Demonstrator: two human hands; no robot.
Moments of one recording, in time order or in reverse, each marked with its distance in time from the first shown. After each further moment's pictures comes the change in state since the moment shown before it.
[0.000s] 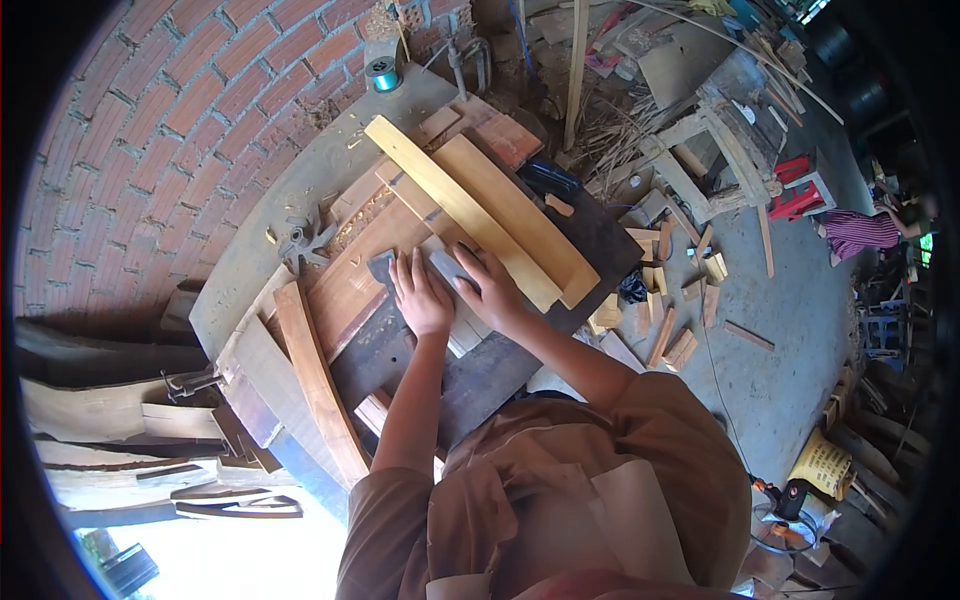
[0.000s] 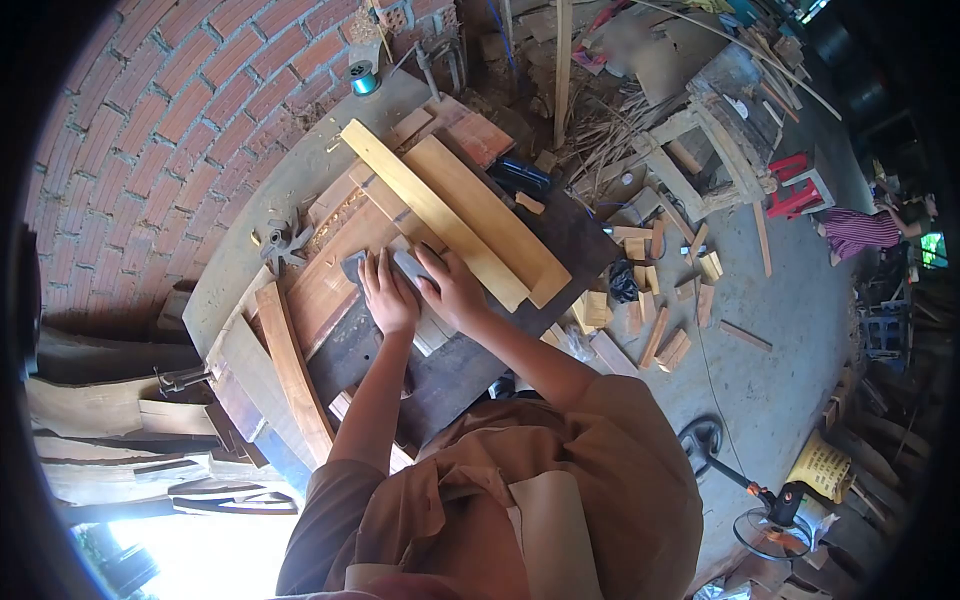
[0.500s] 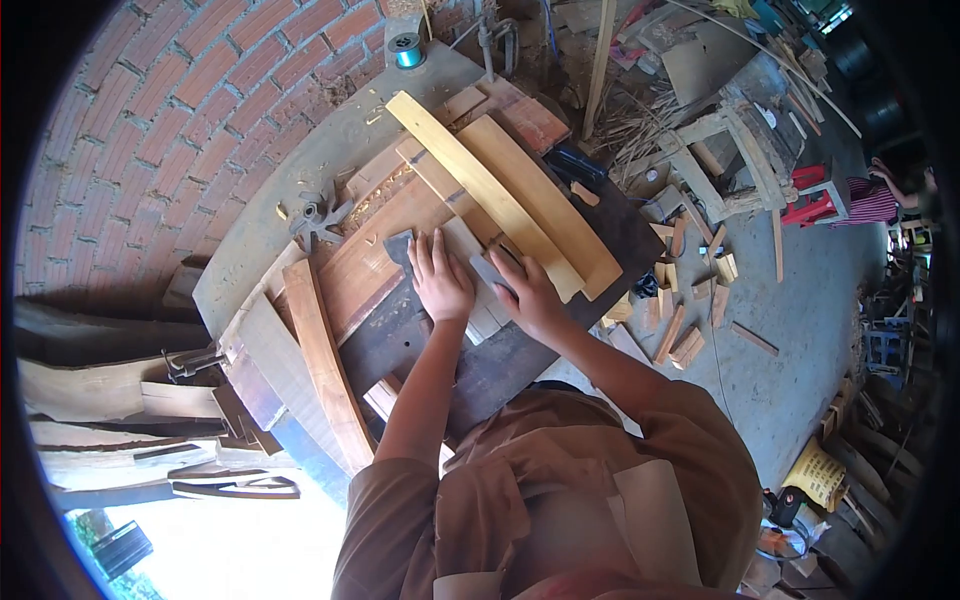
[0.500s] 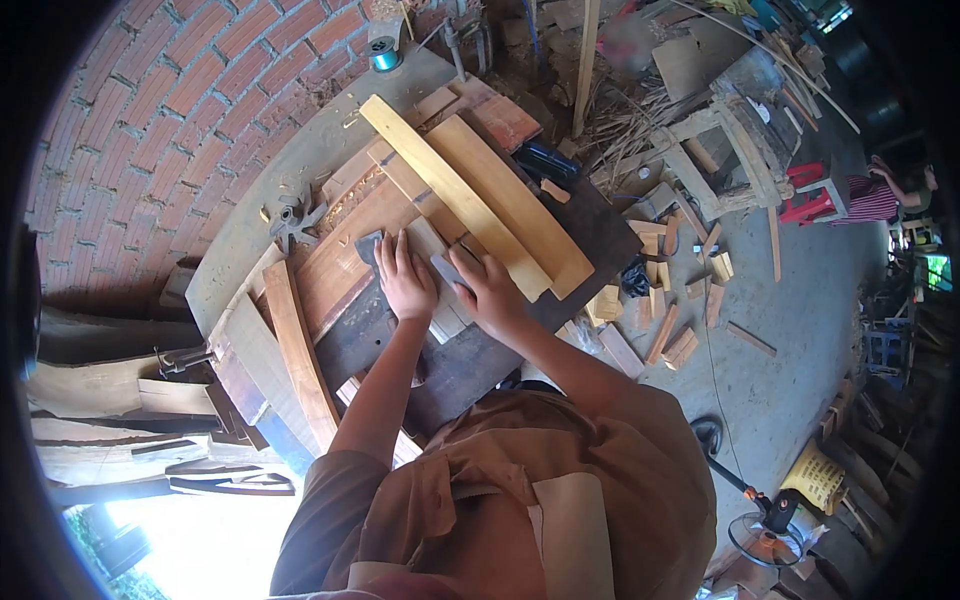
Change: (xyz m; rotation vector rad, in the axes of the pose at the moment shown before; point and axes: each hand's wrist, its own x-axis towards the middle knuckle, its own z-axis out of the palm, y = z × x) left_hand 0.000 0.004 -0.006 -0.006 0.002 0.001; right_hand -0.023 -0.014 -0.031 -0.170 -0.174 0.032
